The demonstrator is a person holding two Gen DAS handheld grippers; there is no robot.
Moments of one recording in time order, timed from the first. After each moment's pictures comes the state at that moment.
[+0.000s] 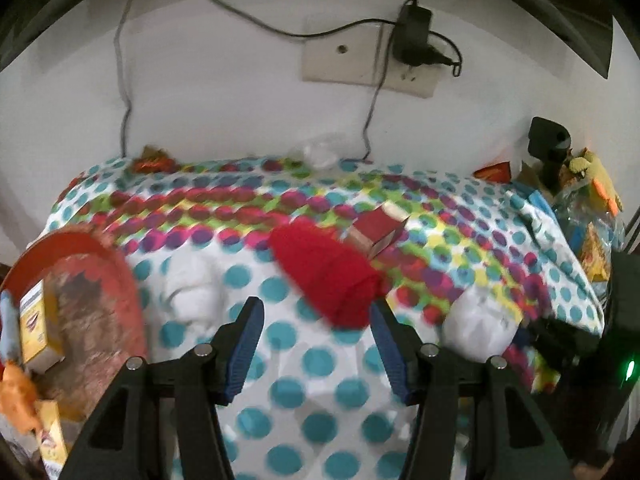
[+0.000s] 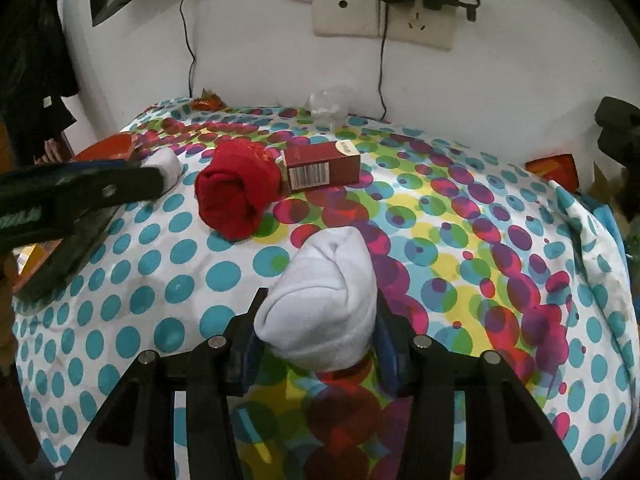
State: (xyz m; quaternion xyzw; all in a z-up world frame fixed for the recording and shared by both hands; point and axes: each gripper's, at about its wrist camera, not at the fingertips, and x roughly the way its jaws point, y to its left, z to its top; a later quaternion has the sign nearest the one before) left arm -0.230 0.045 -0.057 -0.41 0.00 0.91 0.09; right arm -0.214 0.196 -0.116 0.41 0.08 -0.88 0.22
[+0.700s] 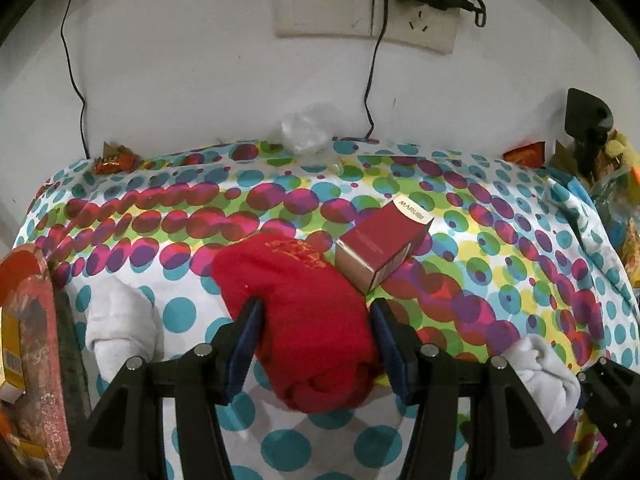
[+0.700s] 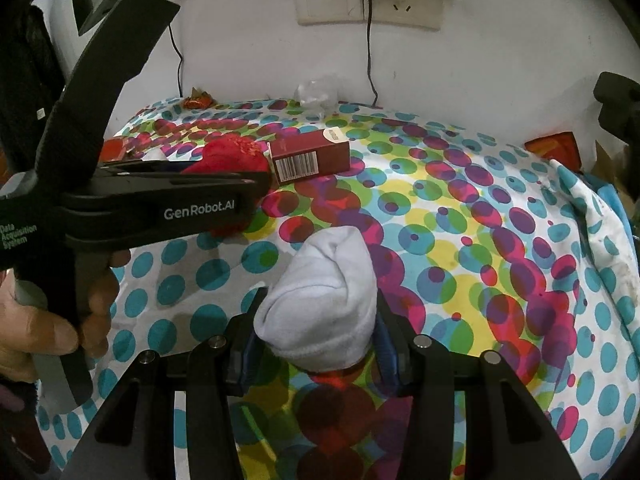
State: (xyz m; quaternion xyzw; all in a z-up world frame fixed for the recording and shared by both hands) left arm -0.287 0.079 -0.111 -0.43 0.02 0.90 0.07; right arm -0.218 0.196 -0.122 0.43 0.06 -0.88 0.21
